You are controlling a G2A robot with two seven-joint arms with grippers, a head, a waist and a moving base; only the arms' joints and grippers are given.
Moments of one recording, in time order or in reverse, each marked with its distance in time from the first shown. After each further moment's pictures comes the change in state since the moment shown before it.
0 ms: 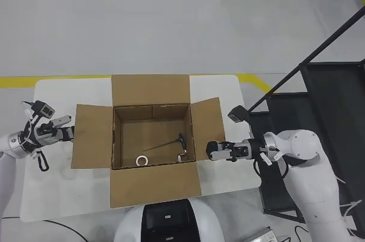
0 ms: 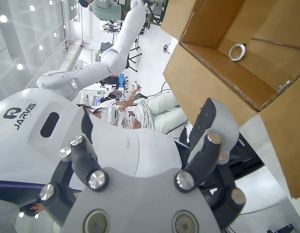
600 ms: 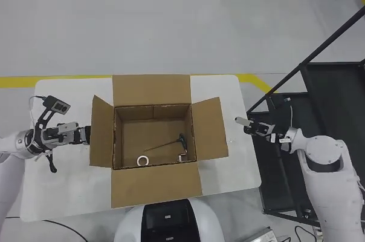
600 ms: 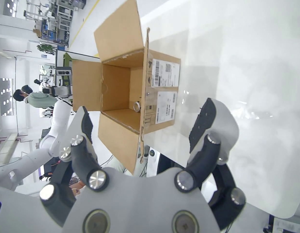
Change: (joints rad) left arm 0.075 0.051 0.098 -0.308 -0.173 -0.001 0.001; right arm -0.090 0.027 0.159 0.109 -0.396 0.077 -0.347
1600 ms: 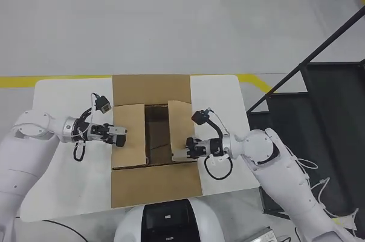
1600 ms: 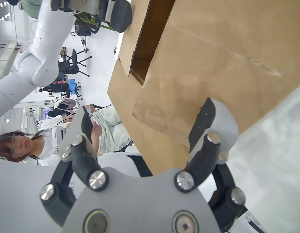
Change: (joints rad) left arm -0.321 -0.063 0.446 0.179 0.231 -0.026 0.025; right arm 0.263 -0.035 -0.580 -0.018 -0.079 -0.025 0.020
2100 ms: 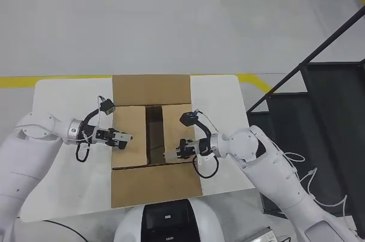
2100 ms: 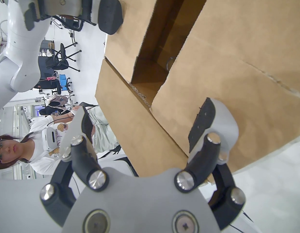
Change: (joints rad) left arm 0.029 0.014 -0.009 -0.087 0.048 -0.022 0.022; right arm 0.080 -0.012 -0.112 0.059 -0.065 0.059 -0.022
